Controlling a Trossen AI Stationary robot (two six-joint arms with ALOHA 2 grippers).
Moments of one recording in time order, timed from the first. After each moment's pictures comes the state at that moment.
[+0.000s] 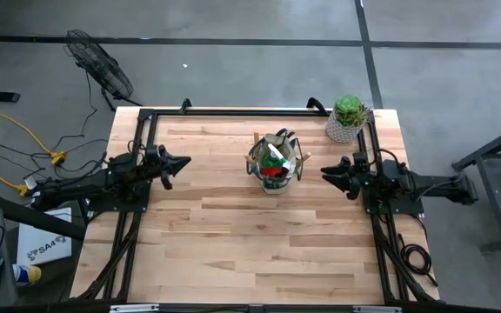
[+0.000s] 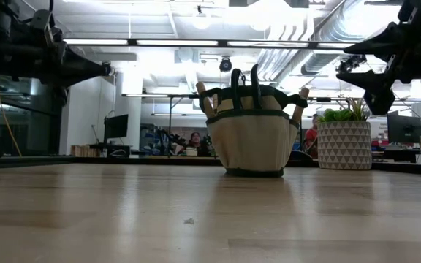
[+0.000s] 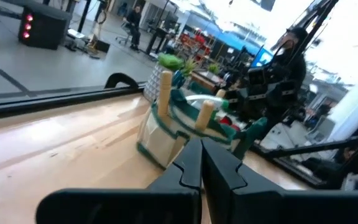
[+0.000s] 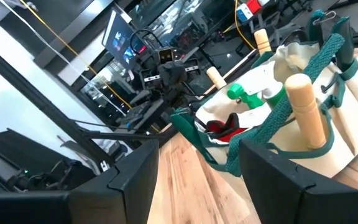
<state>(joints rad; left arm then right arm) 0.20 0.03 0.01 0.07 -0.16 -0.48 -0.04 0.01 0.01 0.04 0.09 0.72</state>
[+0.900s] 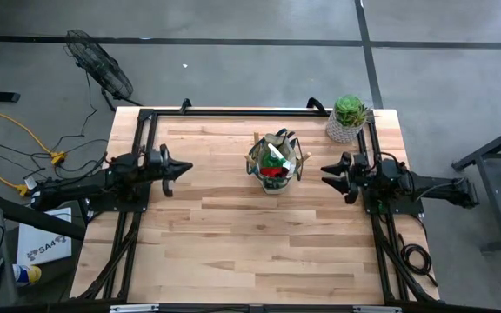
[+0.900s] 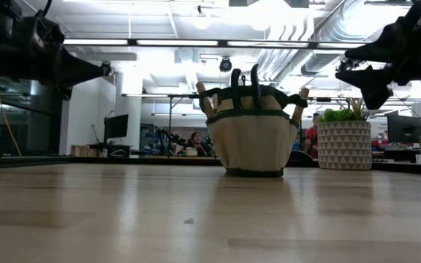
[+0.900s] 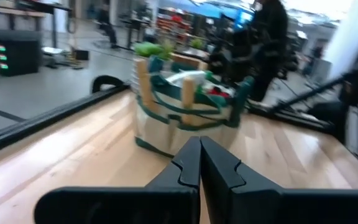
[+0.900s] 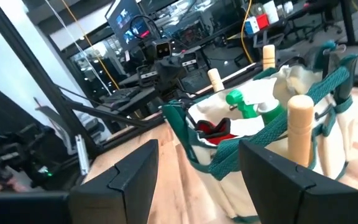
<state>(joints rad) 0.20 0.03 0.01 0.03 -0.06 -0.20 -0.09 0.01 0.01 0.02 0.03 0.45</state>
